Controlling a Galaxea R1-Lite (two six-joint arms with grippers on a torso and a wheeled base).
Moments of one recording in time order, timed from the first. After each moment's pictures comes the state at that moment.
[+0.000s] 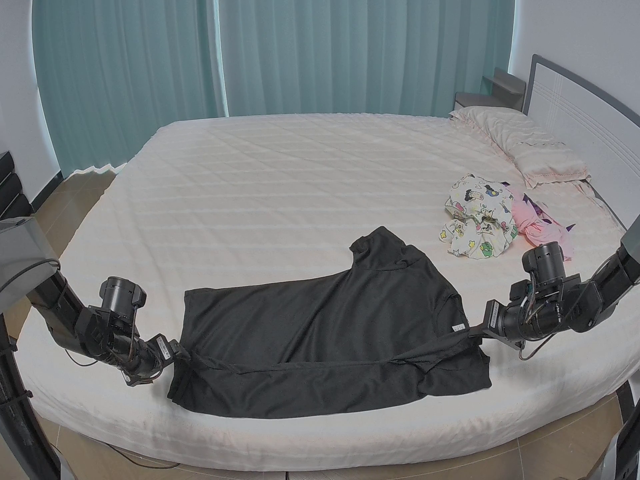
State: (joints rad) left arm -0.02 2.06 -0.67 -0.29 -0.06 -0.66; right arm 0.16 1.98 -0.75 -0.35 0.26 0.55
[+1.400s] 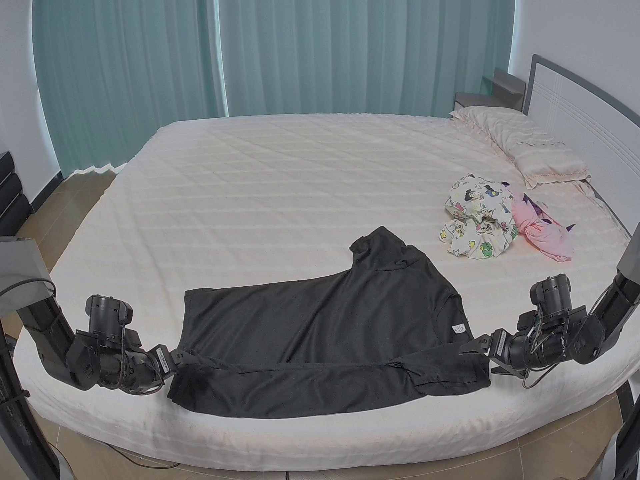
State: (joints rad) left arm 0.00 2.04 -0.44 -0.66 -0.26 -0.56; right arm 0.13 2.00 -0.52 -0.55 0.27 0.62
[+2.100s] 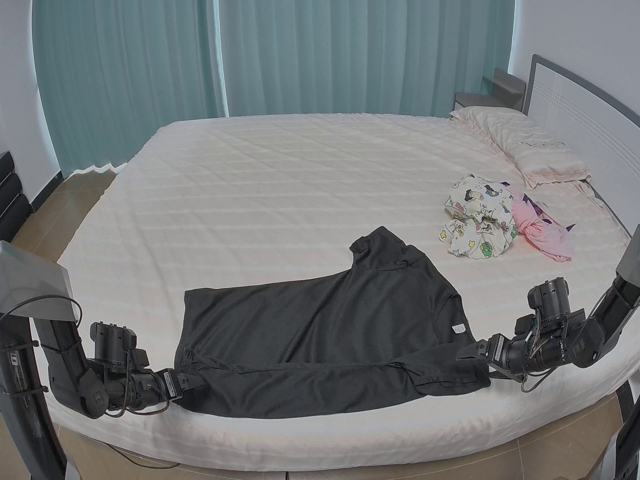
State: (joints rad) left arm 0.00 2.20 -0.27 -1.04 -0.28 -0.42; right arm 0.15 1.99 -0.50 -0.55 0.28 0.61
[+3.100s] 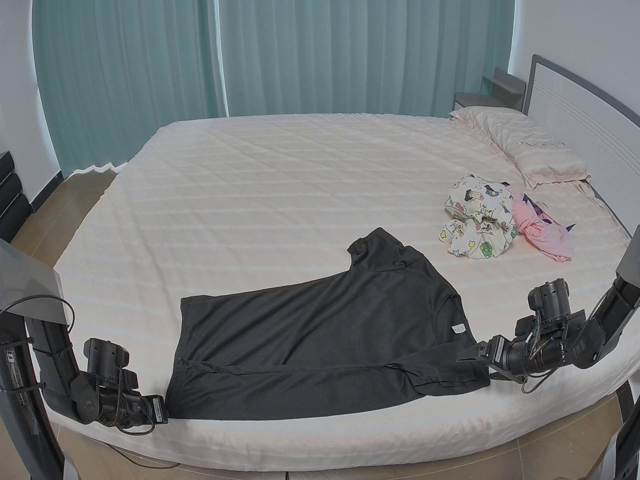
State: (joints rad) left arm 0.06 2.19 -0.19 -0.91 -0.14 -0.24; right arm 0.15 1.99 -0.50 -0.55 0.27 0.60
